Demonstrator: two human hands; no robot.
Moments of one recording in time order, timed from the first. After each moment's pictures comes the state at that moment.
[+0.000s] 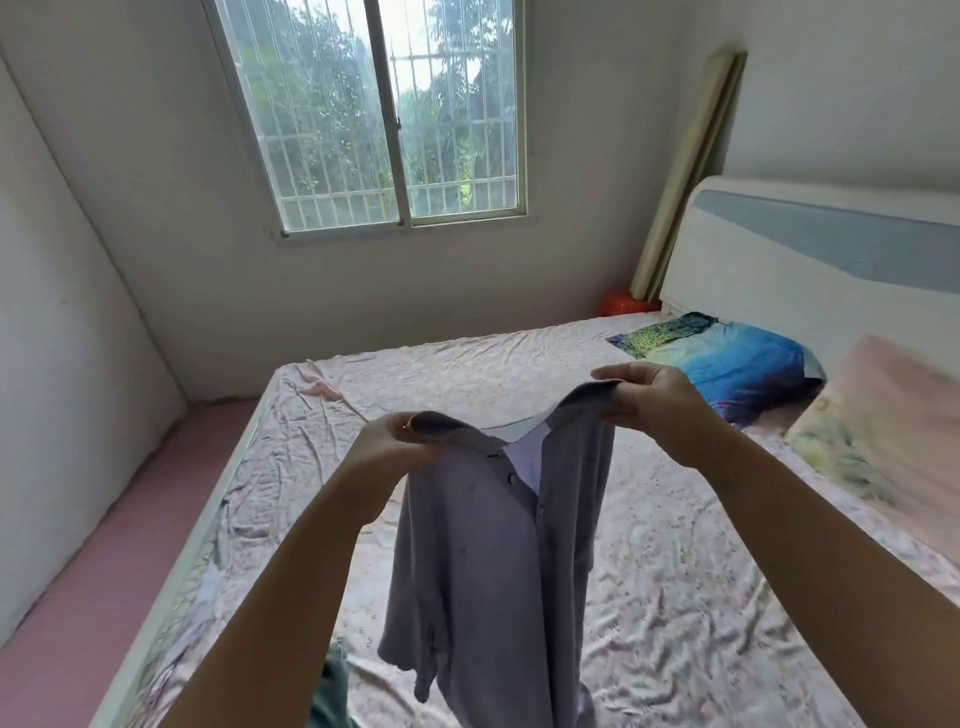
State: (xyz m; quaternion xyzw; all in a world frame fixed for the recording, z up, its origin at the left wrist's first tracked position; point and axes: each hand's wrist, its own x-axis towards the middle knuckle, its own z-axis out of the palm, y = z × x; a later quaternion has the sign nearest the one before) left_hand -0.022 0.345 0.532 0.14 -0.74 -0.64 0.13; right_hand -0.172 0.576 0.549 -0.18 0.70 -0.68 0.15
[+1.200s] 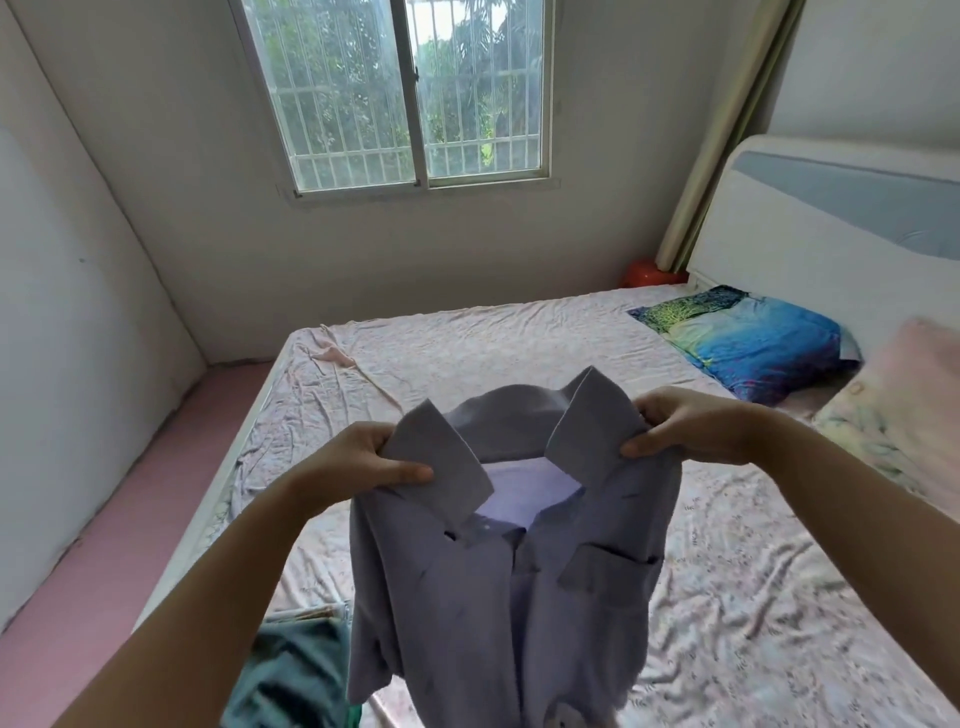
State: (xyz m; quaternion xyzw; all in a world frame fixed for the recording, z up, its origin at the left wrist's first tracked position) left_hand -0.014 0.302 0.510 0.11 -0.85 -0.52 0.02; right_hand -0.205 0.593 0.525 -0.34 0.70 -0.46 0.43
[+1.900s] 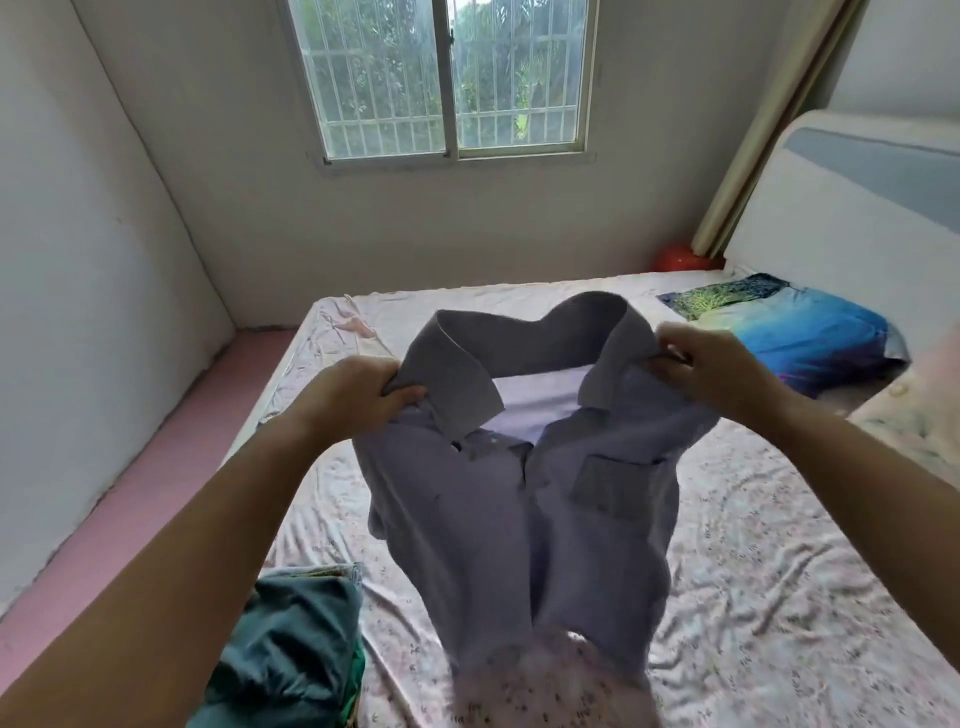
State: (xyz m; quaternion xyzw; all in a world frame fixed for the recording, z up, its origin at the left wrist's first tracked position) left_hand -0.029 0.292 0.520 0.11 -0.97 -0.11 0.17; right_hand -0.227 0.585 0.526 -0.42 0.85 -0.29 -0.08
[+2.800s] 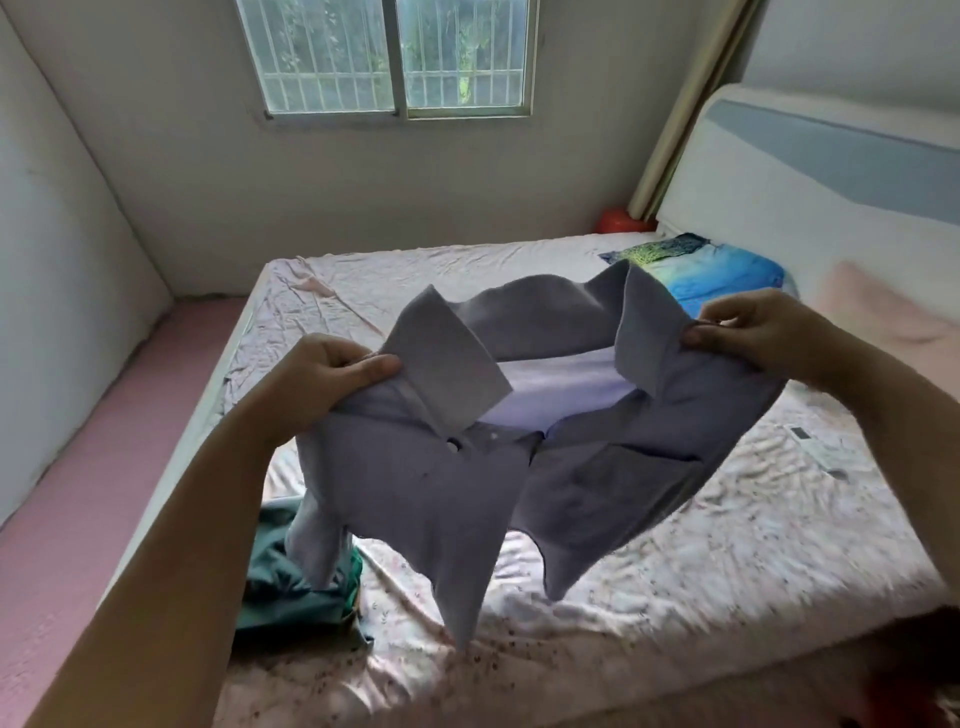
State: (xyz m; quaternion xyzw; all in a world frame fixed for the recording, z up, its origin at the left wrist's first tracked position) left_hand 0.115 0.345 0.515 0.07 -0.85 -0.50 0.17; right_hand -0.084 0.688 0.551 -0.37 0.85 -0.38 0.04
